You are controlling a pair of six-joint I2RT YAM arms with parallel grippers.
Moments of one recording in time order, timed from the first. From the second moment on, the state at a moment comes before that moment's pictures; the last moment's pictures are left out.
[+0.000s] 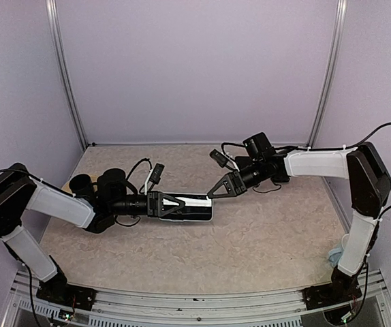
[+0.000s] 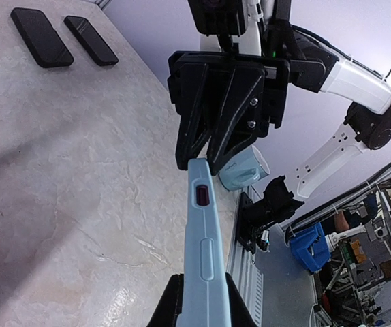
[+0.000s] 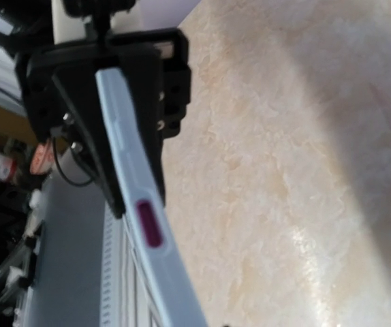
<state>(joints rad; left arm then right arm) -0.70 1.61 0.59 0.86 0.70 -0.75 0.59 1.86 1.28 -0.25 -1.11 0.11</state>
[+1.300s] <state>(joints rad) -0.66 1.57 0.58 0.95 0.71 -0.79 0.52 1.77 1.14 -0.12 -1.25 0.12</state>
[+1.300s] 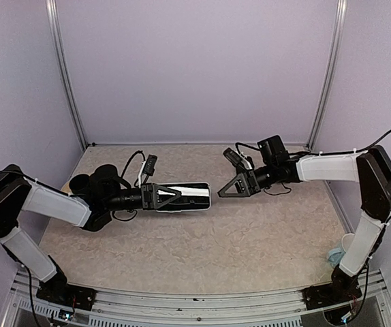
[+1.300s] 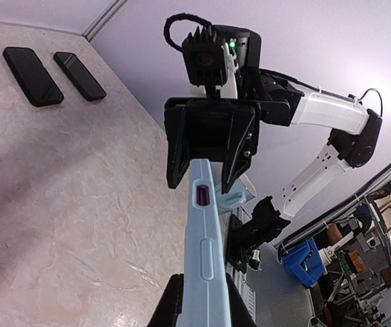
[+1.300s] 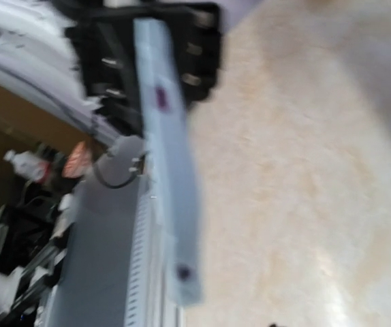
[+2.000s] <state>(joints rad) -0.66 1.56 0.58 0.95 0.63 -0.82 0.61 1.81 1.13 0.09 -1.12 0.30</state>
